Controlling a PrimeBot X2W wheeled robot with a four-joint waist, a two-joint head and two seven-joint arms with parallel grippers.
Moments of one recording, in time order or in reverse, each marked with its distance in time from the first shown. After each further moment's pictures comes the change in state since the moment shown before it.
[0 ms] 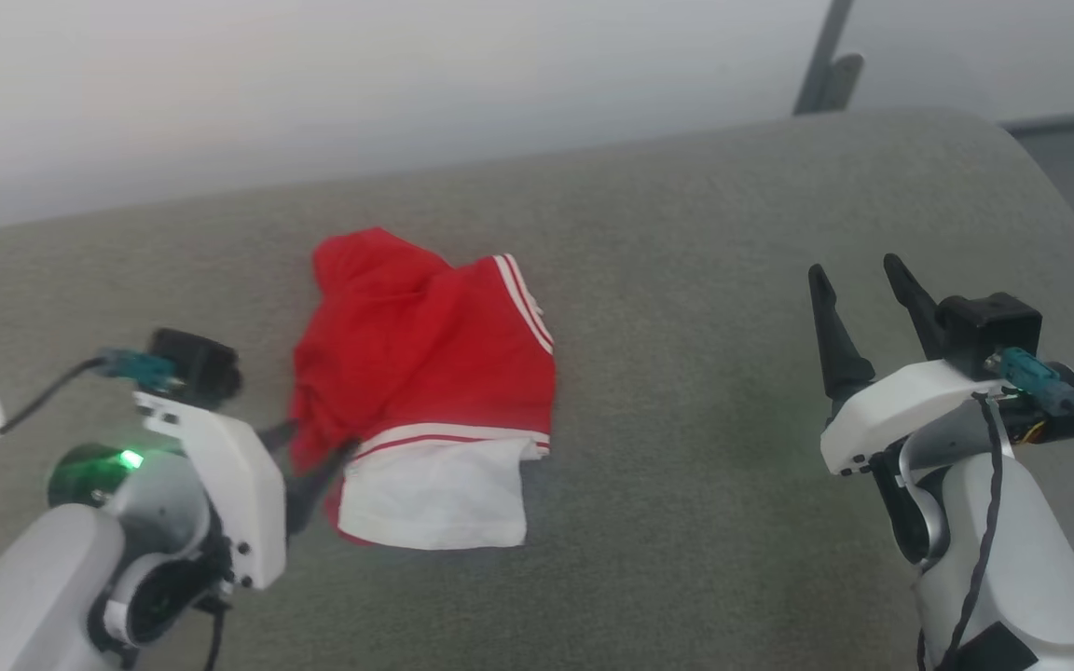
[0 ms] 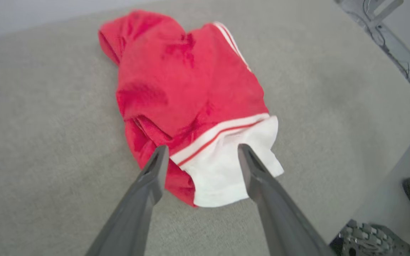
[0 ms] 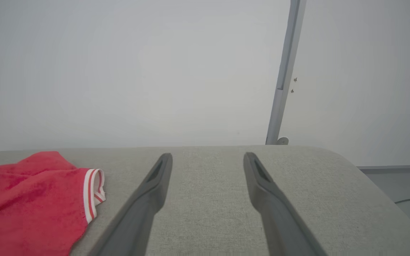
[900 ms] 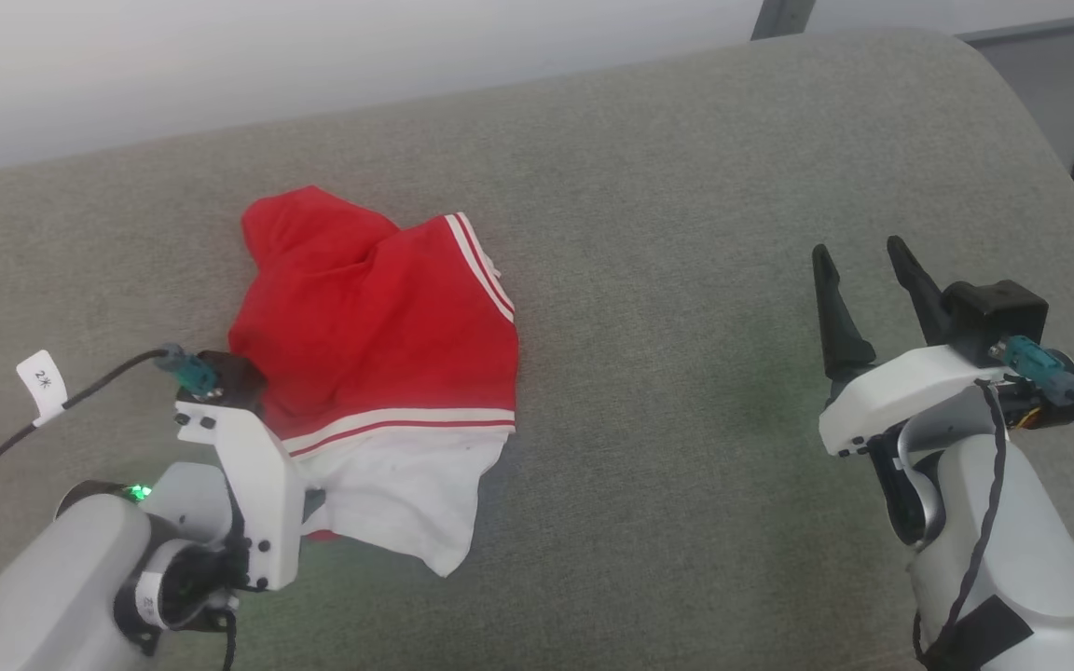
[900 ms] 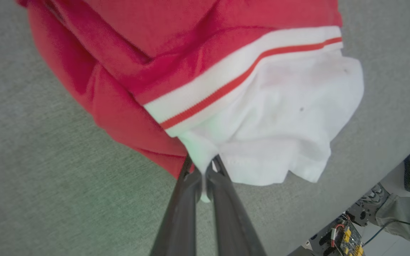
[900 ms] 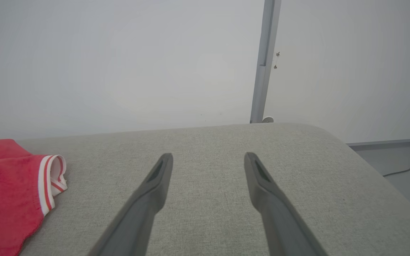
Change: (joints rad) left arm -0.059 -0.022 -0.096 0.098 -0.005 0.116 0.243; right arm -0.059 0.000 -0.003 0.091 0.025 0.000 -0.079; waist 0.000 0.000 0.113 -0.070
